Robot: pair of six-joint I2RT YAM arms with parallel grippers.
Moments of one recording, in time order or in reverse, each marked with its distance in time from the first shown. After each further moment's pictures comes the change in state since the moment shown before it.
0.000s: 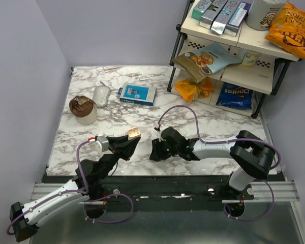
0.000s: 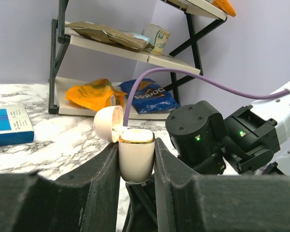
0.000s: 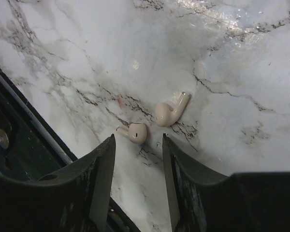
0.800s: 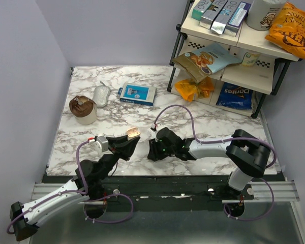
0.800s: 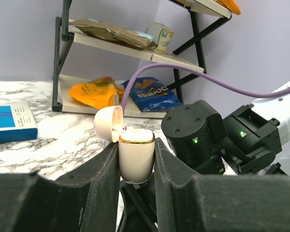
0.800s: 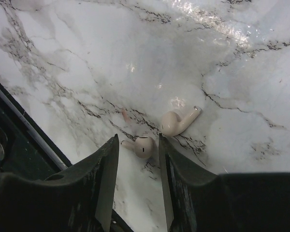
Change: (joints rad) left arm -0.013 -0.015 0.000 -0.024 -0.027 0.007; right arm 0.029 0.051 0.058 -0.022 0.048 -0.002
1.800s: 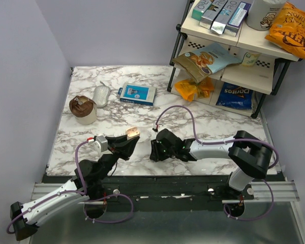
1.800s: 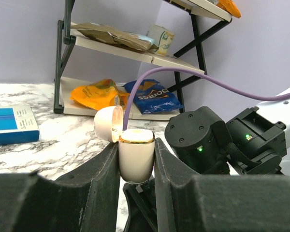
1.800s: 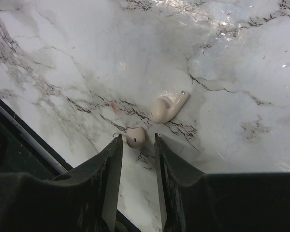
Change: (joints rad) left arm -0.007 -0.009 0.017 -0.019 -0.013 0.007; right arm 0.023 -0.022 -0.001 -0.070 0.072 0.051
